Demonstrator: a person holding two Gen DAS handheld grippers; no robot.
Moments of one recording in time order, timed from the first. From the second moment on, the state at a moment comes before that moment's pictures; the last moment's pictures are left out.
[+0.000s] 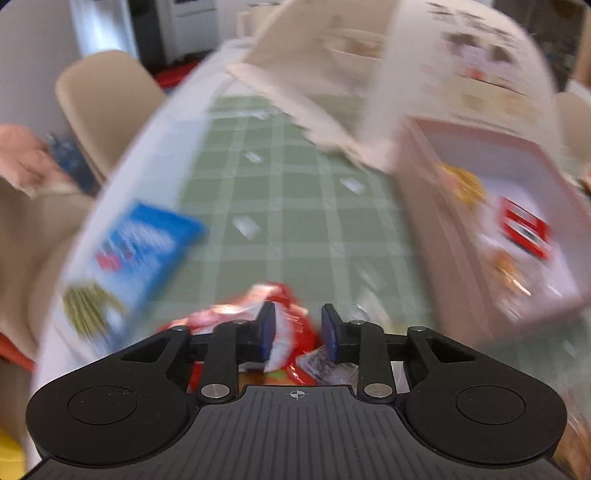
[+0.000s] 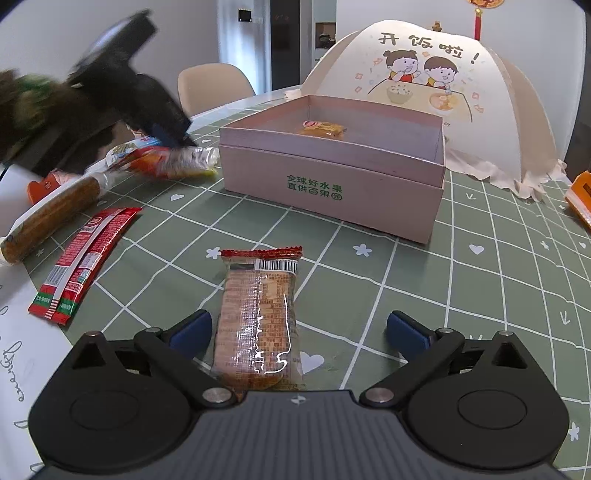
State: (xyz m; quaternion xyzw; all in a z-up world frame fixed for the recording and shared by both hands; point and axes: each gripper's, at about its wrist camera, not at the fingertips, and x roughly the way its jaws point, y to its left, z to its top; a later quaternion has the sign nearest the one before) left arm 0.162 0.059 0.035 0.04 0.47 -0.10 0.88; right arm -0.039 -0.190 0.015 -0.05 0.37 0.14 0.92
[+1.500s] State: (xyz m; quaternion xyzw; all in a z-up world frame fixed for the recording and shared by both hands) left arm 0.000 -0.076 0.042 -0.09 0.48 -0.15 0.86; right arm -0.017 -0.258 0.043 -0.06 0.44 0.09 0.89
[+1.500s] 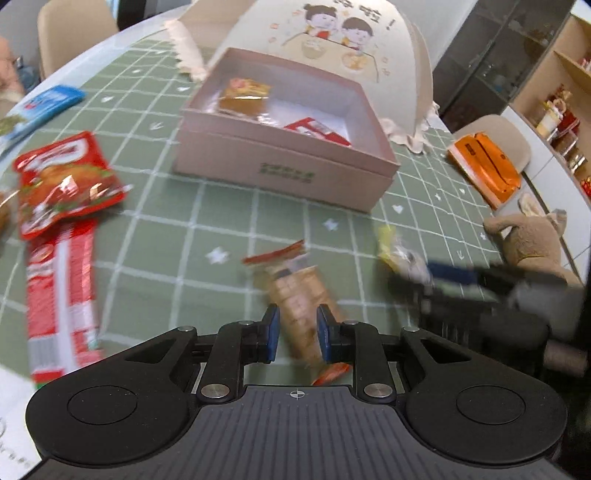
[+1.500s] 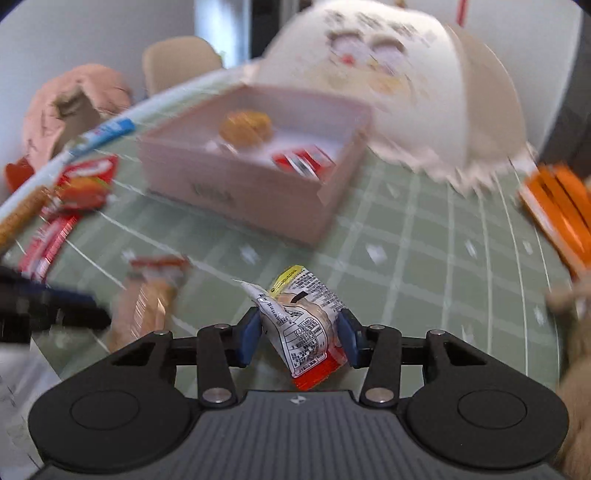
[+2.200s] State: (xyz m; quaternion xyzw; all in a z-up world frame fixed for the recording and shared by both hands) left arm 0.006 -0.106 0.037 0.05 0.48 -0.13 0.86; right arm -0.032 -0.283 0.056 -0.02 0.40 0.08 0.91
